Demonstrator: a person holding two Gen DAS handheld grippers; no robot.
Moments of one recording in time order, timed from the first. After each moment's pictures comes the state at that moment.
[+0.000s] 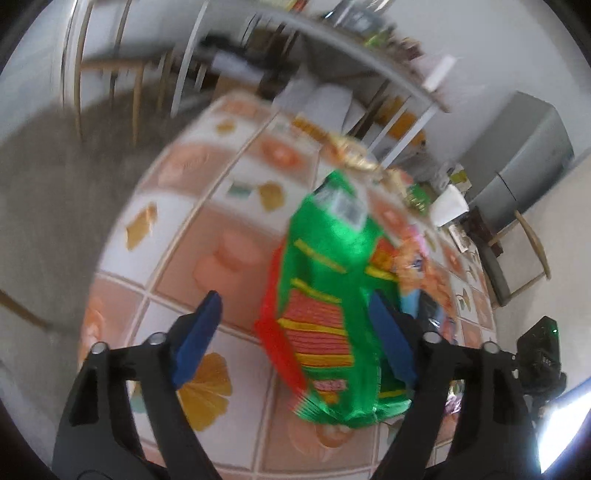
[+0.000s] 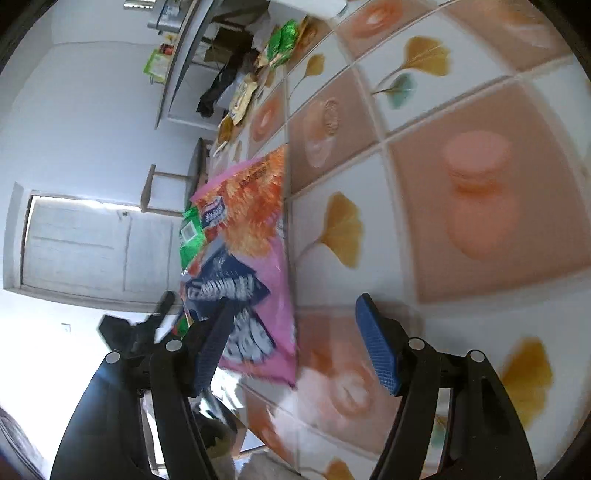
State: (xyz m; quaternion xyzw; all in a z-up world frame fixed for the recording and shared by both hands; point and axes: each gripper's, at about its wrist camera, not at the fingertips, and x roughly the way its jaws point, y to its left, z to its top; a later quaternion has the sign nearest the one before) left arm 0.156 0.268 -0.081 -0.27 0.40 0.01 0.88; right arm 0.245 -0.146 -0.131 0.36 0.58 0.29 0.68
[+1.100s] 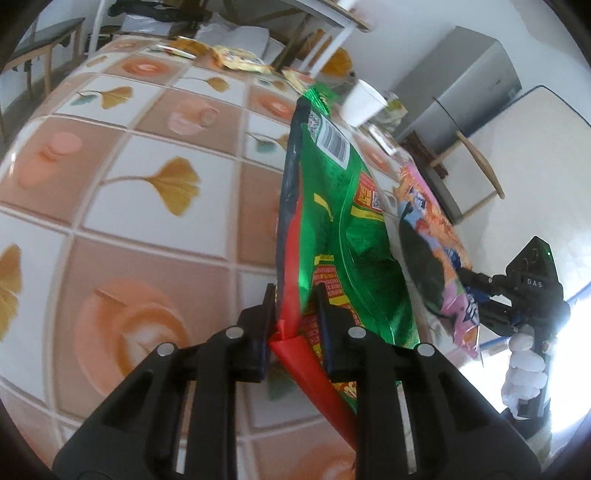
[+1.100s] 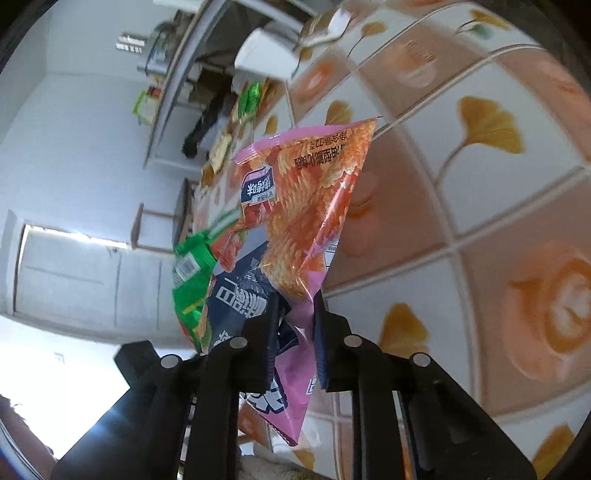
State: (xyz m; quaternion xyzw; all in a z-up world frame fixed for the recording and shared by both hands) left arm 0.142 0.136 -0.117 -0.23 0.45 -0.15 0.85; right arm 0.208 -0.229 -0.112 0.39 0.53 0.22 0.73
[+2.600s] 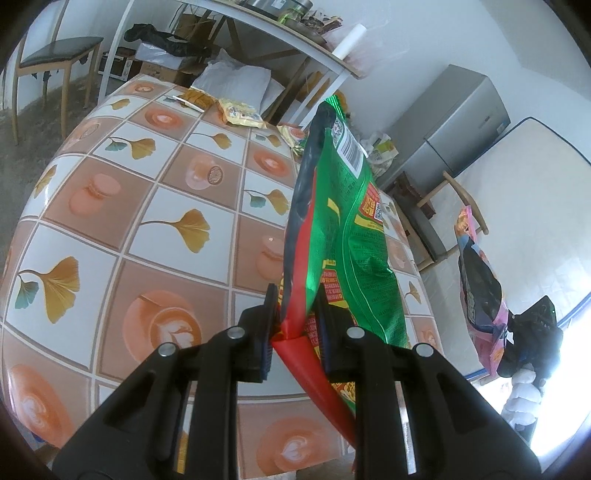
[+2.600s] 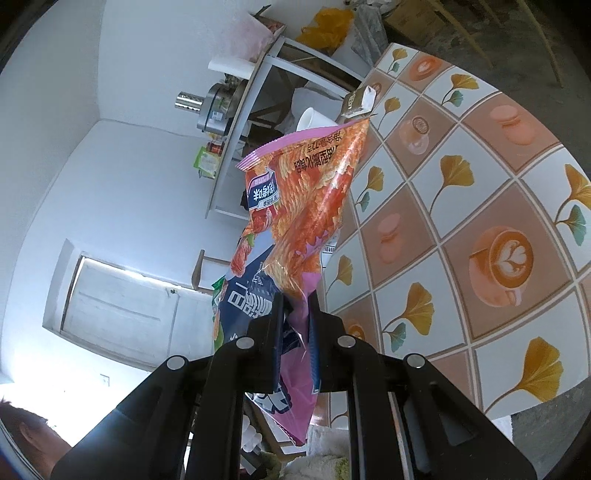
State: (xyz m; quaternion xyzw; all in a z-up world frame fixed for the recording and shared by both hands) left arm 0.098 0.159 -0.062 -0.26 0.38 -0.12 0.88; right arm 0.140 -0.282 -0.052 0.47 0.40 0.25 0.74
